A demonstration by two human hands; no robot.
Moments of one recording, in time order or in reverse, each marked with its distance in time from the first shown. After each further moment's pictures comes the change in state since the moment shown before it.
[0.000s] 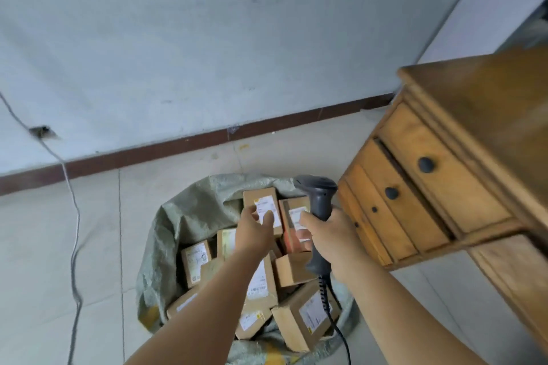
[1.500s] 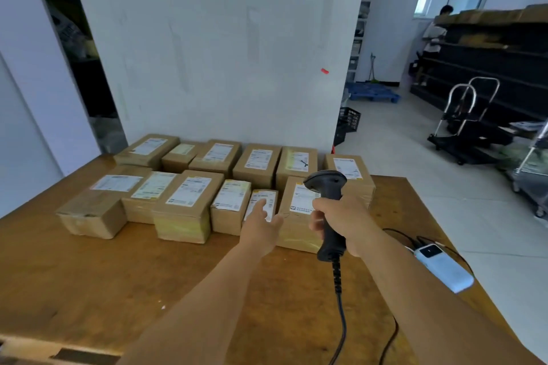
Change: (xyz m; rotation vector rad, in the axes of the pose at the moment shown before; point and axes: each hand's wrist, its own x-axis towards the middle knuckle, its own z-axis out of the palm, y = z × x) left_hand -0.564 0.247 0.491 0.479 -0.930 0.832; right_hand -0.398 0.110 -0.652 0.631 0.968 0.109
